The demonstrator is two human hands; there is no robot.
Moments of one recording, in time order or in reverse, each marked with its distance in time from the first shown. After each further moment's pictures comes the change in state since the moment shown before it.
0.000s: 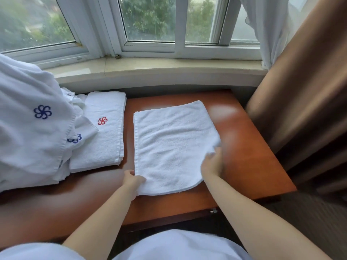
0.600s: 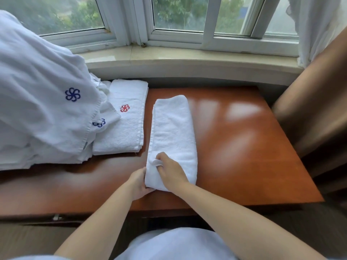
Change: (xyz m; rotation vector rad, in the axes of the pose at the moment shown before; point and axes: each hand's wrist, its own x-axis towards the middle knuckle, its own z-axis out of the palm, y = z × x) left_hand -0.002 -0.023 -0.041 -0.348 -0.275 -0.177; right_hand -0.115 -0.029 0.080 -0.188 -0.847 -0.623
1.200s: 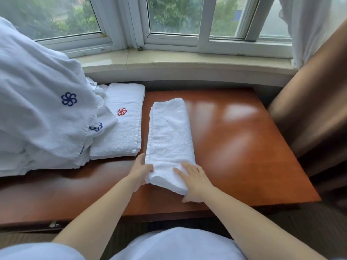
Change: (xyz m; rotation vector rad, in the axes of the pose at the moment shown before) left_hand -0.014 0.029 0.023 0.360 0.124 0.269; right_hand -0.021 0.069 -0.045 -0.851 -0.410 0.008
